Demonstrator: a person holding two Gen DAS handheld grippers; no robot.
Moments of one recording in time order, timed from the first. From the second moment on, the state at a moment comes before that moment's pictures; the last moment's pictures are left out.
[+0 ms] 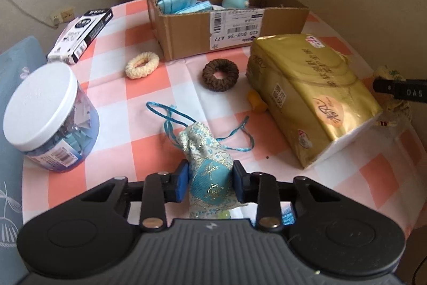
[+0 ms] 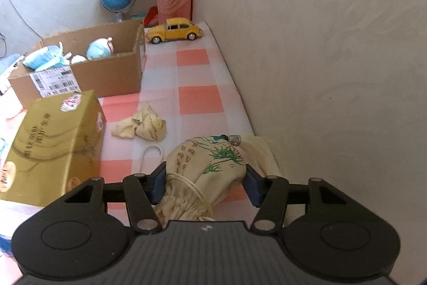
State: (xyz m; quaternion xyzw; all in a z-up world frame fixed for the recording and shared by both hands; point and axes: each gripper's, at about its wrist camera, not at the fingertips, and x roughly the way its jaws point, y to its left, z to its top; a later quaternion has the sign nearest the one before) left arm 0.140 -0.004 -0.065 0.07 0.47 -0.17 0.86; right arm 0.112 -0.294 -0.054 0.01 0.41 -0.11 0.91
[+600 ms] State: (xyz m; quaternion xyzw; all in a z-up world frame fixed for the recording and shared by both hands) left arm 0.131 0.008 -0.020 0.12 0.46 -0.25 0.85; right arm 0.086 -0.278 0.001 0.00 0.38 -0.06 0.92
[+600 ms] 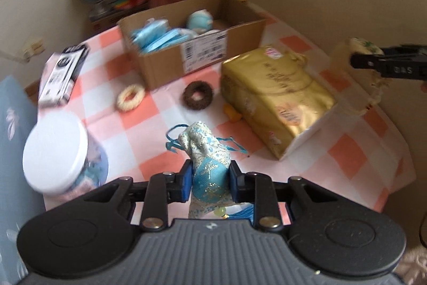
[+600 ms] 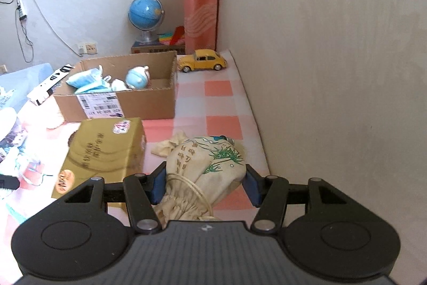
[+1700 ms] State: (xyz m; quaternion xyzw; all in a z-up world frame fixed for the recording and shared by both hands) left arm 0.279 -0.117 0.094 0.37 0.26 -0.40 0.80; right arm 0.087 -0.294 -0.007 0.03 0.38 -0.05 0.92
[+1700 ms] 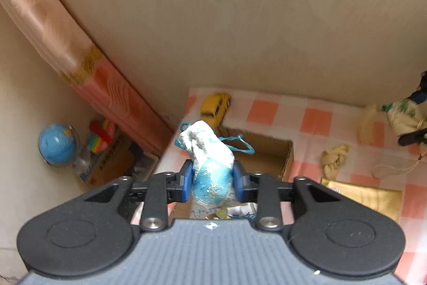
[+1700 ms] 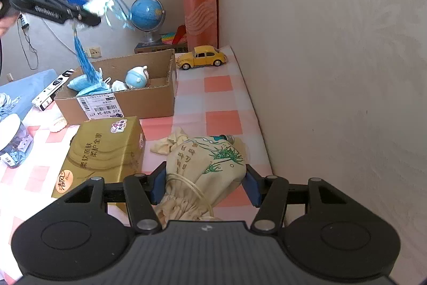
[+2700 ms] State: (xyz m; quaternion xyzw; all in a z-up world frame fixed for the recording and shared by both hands) left arm 0.189 -0.044 0.067 0.22 0.39 -0.26 0.86; right arm 0.136 -0.272 0.065 0.02 0.33 0.00 0.94
